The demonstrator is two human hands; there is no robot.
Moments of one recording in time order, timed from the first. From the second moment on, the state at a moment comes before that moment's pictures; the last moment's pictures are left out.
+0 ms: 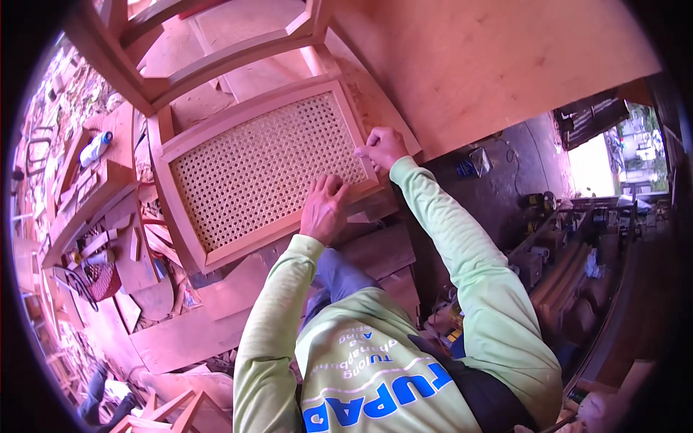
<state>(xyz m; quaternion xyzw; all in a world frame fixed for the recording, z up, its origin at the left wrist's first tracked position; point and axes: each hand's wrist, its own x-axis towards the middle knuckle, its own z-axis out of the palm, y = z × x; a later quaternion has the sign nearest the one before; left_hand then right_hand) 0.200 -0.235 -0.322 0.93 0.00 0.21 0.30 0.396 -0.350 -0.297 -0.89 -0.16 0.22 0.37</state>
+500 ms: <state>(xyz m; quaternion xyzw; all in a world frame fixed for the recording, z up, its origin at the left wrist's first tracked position) 0.211 -0.234 -0.315 0.92 0.03 0.17 0.34 0.401 -0.393 -0.365 -0.83 -0.15 0.28 0.45</state>
